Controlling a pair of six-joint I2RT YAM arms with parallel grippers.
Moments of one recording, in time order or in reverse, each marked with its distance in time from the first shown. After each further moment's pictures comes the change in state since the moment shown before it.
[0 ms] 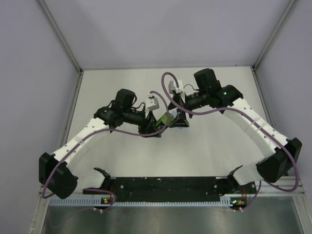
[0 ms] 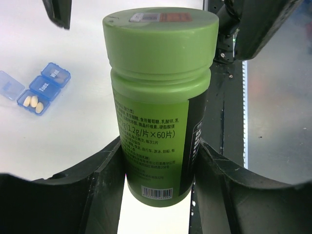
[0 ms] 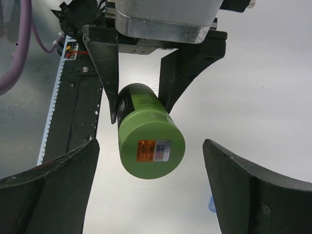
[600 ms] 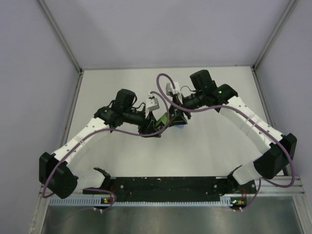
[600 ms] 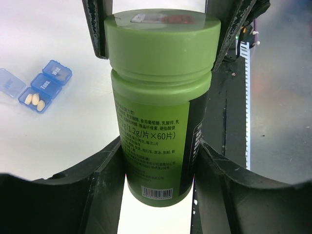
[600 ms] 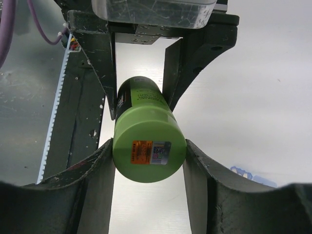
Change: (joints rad) left arm 0.001 0.004 -0.002 -0.005 0.003 0.013; right arm 0.013 0.048 0.000 -0.042 -0.005 -0.037
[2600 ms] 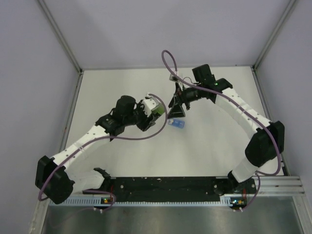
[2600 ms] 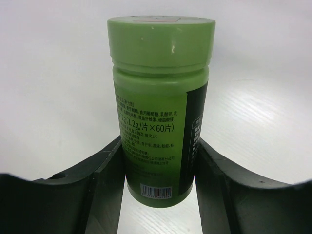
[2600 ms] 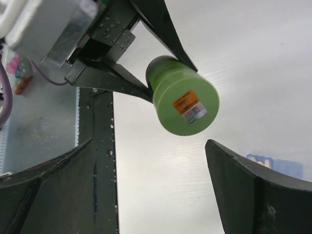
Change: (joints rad) left arm -0.076 -0.072 -0.171 0.282 -0.719 0.004; right arm -0.133 0.182 0.025 0.121 -0.093 0.345
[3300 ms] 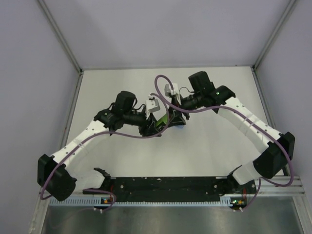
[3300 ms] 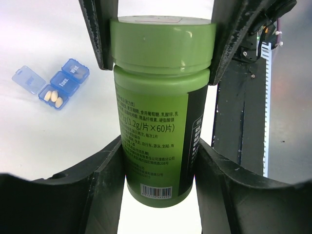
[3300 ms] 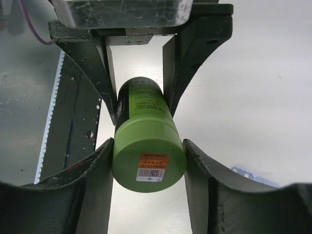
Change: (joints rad) left arm 0.048 0.042 0.130 -0.214 0.621 -0.023; right arm 0.133 -0.172 -0.059 -0.068 0.108 -0.320
